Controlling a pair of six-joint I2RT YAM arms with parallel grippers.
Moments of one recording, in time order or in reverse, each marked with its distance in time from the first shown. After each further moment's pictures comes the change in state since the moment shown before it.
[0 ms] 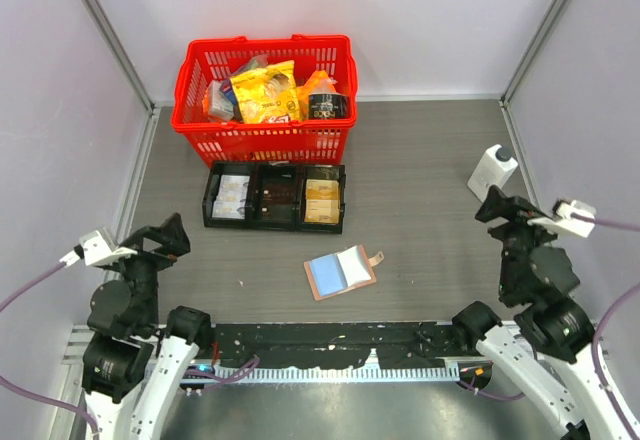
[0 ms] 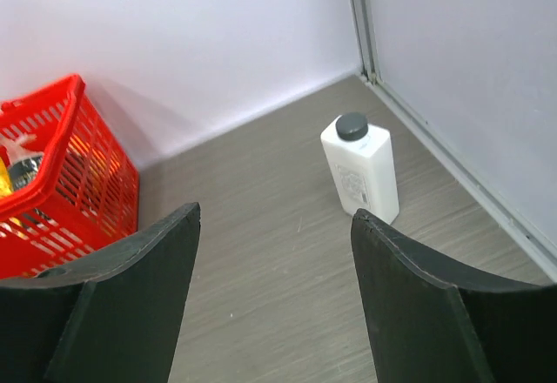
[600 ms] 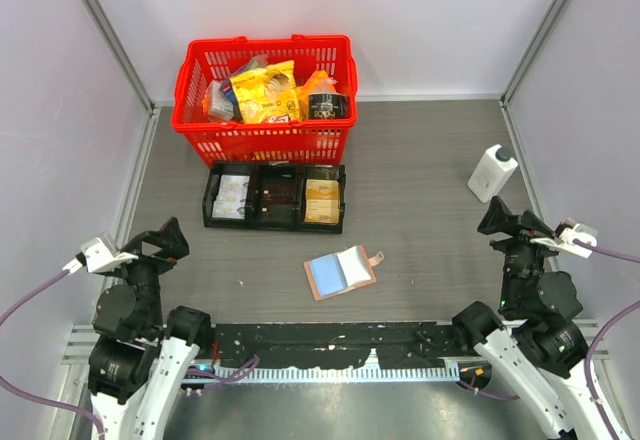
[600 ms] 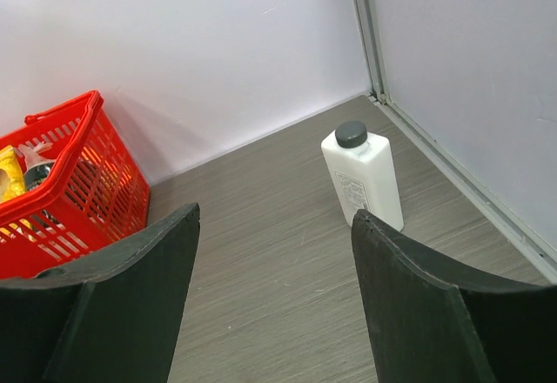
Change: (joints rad) left arm 0.002 -0.097 -0.083 -0.001 -0.064 -0.004; right arm 0.000 -0.256 -0.163 0.090 -0.021 -0.087
